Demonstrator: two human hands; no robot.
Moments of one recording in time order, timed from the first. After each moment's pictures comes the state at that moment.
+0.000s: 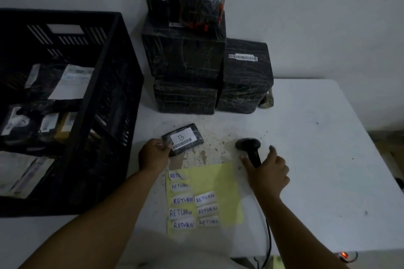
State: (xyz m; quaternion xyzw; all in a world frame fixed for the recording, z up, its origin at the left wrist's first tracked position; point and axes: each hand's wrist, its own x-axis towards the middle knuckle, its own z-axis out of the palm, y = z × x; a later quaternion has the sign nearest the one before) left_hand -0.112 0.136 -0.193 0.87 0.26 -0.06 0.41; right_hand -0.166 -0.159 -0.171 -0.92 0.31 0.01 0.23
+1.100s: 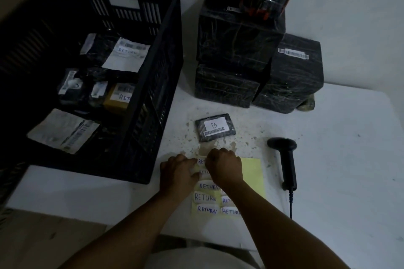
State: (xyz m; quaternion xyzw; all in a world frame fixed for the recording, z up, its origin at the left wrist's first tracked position) left_hand -0.219 0.145 -0.210 0.97 0.09 -0.08 0.20; right_hand -0.166 -0.005 -0.190 -0.98 -0.12 0.10 0.15
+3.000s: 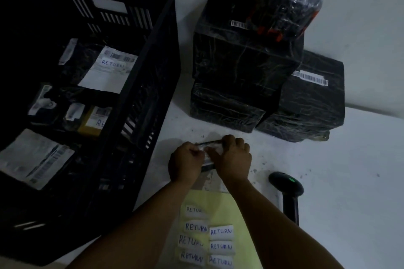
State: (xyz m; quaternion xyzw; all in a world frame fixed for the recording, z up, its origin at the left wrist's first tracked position) left_hand -0.081 0.113 -0.203 0.83 0.32 -0.04 0.45; right_hand -0.044 -0.014 -0.208 -0.98 -0.01 0.03 0.21
